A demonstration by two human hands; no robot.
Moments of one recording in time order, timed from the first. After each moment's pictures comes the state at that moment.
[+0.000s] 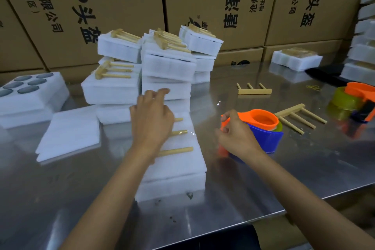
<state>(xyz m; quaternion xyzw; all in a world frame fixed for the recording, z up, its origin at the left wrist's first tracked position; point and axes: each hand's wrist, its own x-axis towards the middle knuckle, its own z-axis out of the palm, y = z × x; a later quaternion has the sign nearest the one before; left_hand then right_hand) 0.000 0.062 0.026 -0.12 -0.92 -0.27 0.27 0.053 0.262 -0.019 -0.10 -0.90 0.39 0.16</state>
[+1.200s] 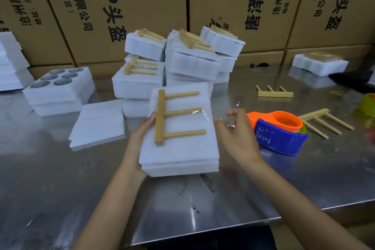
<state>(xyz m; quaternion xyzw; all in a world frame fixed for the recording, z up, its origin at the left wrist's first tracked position) 0.036 -0.021 -0.012 -0.04 -0.43 -0.89 -0.13 0.056 0.195 -0.015 -0.12 -0.82 0.50 0.24</state>
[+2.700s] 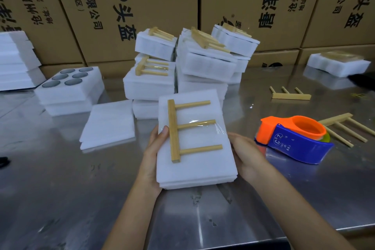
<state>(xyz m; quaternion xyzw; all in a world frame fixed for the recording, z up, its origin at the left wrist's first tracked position) 0.026 -0.025 -0.047 -0.01 -0.44 -0.89 -0.10 0.043 0.172 -0.021 -0.22 -0.58 0.79 -0.02</state>
